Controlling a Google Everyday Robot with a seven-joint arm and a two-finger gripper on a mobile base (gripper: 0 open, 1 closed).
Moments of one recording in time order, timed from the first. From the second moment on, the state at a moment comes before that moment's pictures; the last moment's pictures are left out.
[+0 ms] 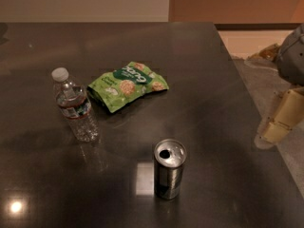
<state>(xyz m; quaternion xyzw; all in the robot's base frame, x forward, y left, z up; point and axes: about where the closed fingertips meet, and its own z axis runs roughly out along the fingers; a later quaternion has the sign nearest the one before) 0.409 -0.186 0.962 -0.63 0.74 0.07 0.20</state>
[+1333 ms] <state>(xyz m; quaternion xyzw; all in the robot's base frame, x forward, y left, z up) 0.352 -0.084 0.901 -0.65 0.65 0.26 0.30</state>
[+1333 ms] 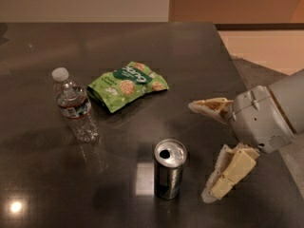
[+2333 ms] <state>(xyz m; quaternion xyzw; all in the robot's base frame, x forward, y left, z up) 0.338 -0.043 0.901 -0.64 0.61 0.33 0.34</state>
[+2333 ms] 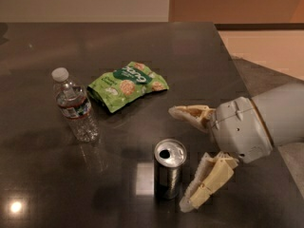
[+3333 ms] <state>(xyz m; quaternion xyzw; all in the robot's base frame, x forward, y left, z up) 0.344 -0.031 0.906 -0.64 0.60 0.35 0.34</state>
